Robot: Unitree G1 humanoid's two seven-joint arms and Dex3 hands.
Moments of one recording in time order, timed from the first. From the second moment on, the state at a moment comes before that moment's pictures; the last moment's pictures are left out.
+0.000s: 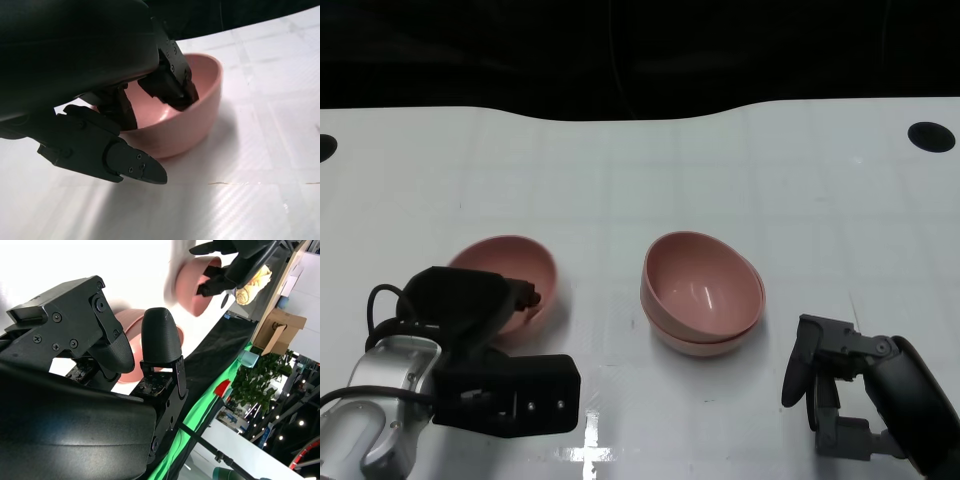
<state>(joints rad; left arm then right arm) -0.36 0.36 -0.37 0.40 0.92 0.00 -0.07 0.12 -0.17 0.12 0.05 -0.16 -0.50 0.11</state>
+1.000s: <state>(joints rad) -0.42 0.37 -0.40 0.46 0.82 -0.11 0.10 0.11 -0.16 0.12 0.07 -0.18 -0.51 0.09</state>
